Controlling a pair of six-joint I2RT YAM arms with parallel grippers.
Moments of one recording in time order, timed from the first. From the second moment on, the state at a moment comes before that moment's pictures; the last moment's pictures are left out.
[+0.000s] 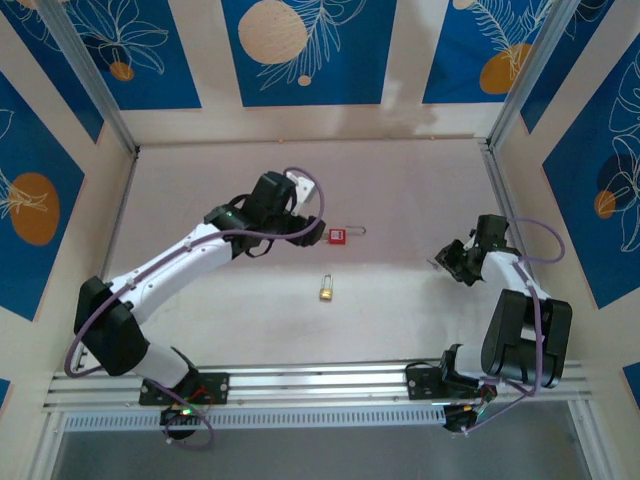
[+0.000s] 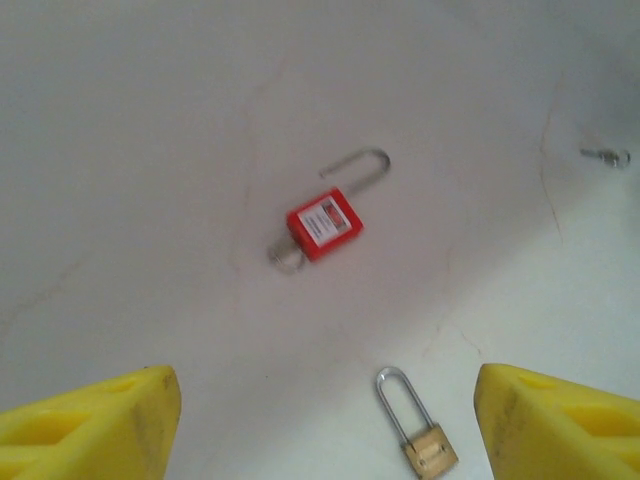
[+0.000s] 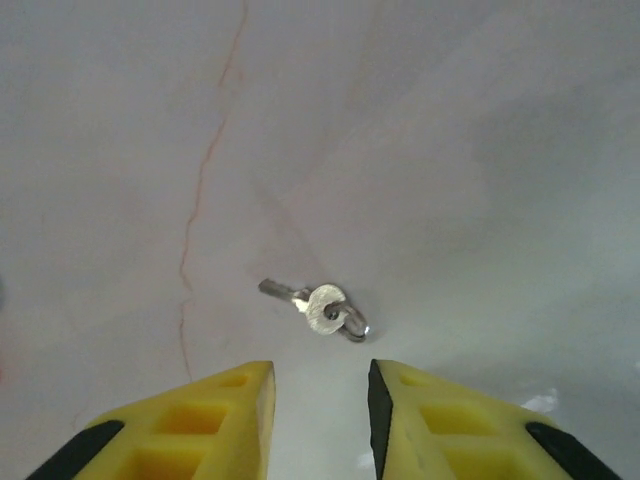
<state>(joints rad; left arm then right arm) -0.72 1.48 1.24 -0.53 0.03 -0.15 -0.28 1.34 0.68 -0.49 -0.29 0.52</state>
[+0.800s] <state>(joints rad) -0.72 1.45 1.18 -0.44 0.15 -0.21 -0.25 1.54 0.76 -0.47 -0.34 0.52</state>
